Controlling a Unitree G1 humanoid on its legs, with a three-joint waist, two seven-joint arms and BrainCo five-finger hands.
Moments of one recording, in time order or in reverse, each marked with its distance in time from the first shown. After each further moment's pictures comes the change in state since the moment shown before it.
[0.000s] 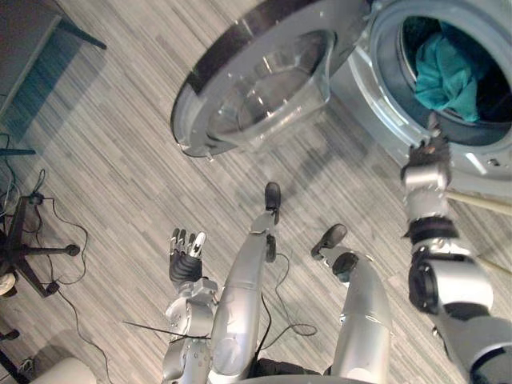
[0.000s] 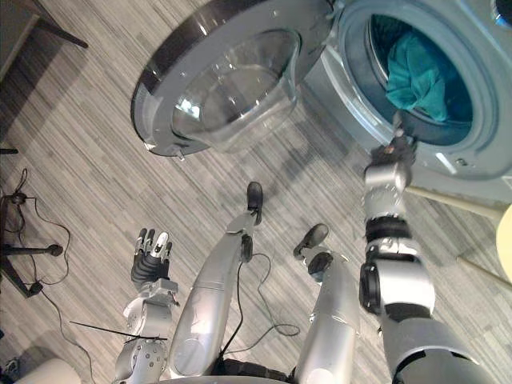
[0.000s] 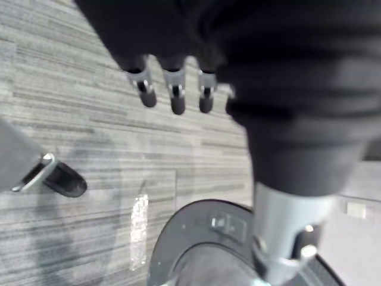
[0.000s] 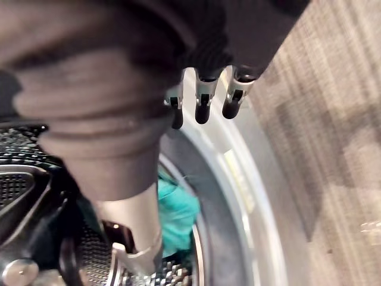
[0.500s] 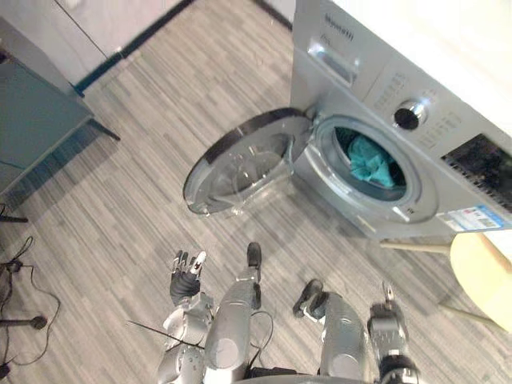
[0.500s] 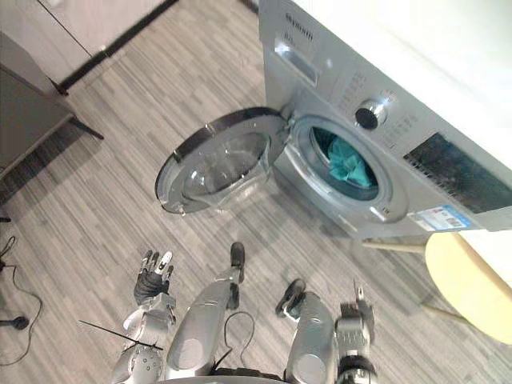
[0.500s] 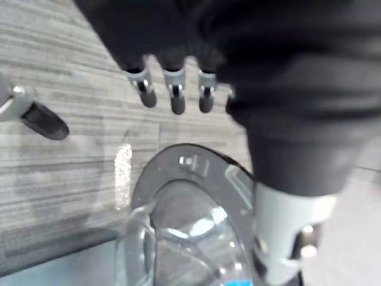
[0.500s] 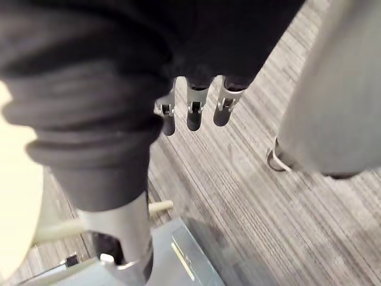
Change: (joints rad) left arm 0.017 0.009 0.111 0.157 0.038 0.073 -0.099; right arm 0.761 0.337 -0.238 -0.018 -0.077 0.033 0.142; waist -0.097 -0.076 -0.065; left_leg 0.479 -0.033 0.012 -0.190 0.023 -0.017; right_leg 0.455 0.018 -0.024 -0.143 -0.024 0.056
